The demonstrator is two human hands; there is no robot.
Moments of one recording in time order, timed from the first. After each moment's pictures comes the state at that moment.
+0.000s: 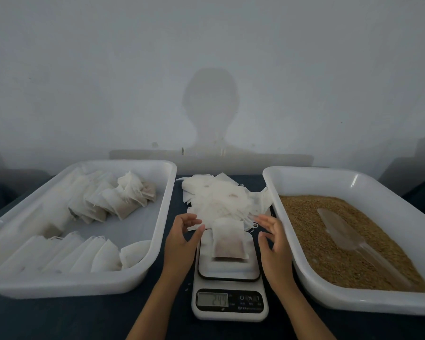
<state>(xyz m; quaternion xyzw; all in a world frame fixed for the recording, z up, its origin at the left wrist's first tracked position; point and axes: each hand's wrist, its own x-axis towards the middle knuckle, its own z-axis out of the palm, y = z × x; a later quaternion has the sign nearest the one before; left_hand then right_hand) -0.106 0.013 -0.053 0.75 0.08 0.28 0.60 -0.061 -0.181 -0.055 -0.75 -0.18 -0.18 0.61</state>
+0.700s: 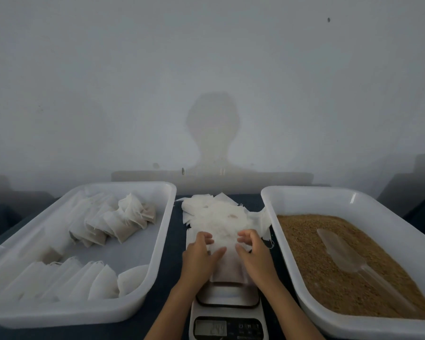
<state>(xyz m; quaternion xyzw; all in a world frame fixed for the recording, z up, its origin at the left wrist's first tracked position) -0.073 -0.010 -0.039 0.87 0.11 0.15 0.46 -0.038 -0.154 -0.032 -0.82 -0.15 -0.03 0.55</state>
